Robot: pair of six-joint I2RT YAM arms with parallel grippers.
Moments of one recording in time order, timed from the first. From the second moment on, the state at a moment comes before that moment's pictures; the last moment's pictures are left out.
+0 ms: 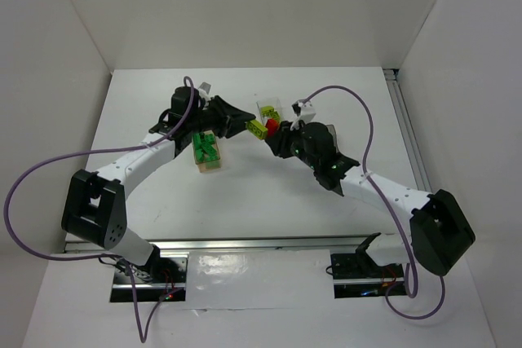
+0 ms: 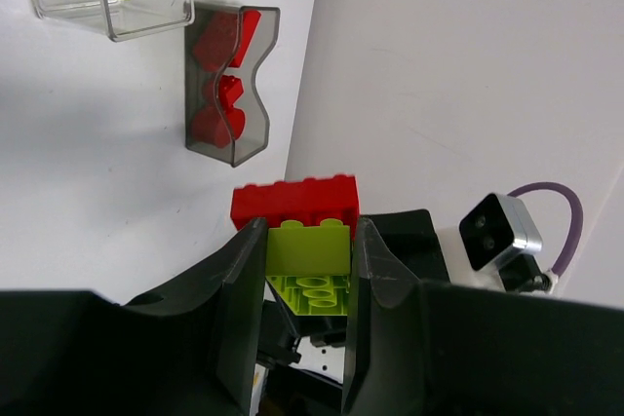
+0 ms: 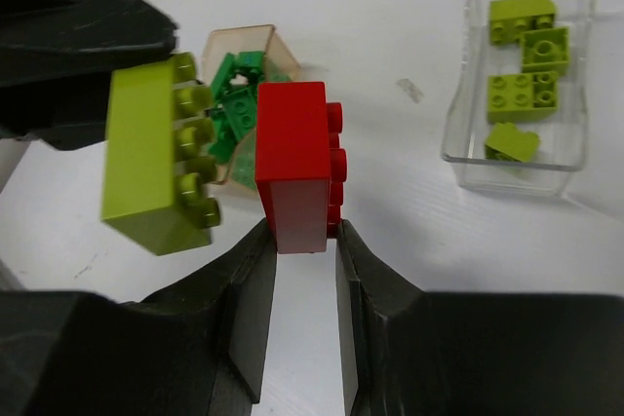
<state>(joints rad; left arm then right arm) -0.33 1.52 1.08 0.03 0.57 -1.29 0.66 1.30 0.76 0.29 0.01 0.44</state>
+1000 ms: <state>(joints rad) -0.37 1.56 1.40 -0.67 -0.17 -0.67 0.38 1.38 0.84 -0.23 0.36 0.44</state>
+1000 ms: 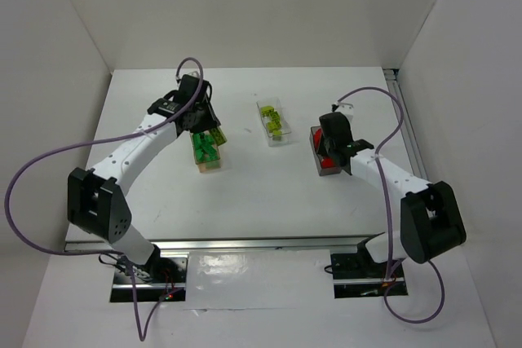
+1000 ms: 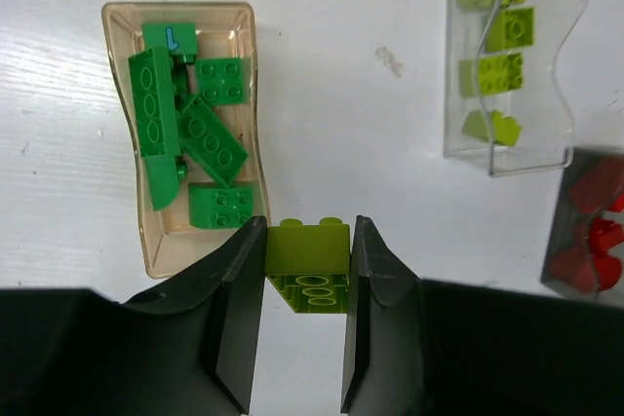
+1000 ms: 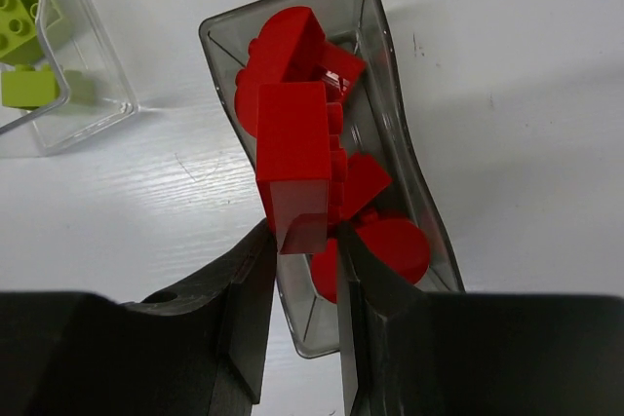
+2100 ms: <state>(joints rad) -0.49 2.40 2.34 -0.71 0.10 -0.60 0.31 1.25 0.89 -0.27 0.53 0.50</state>
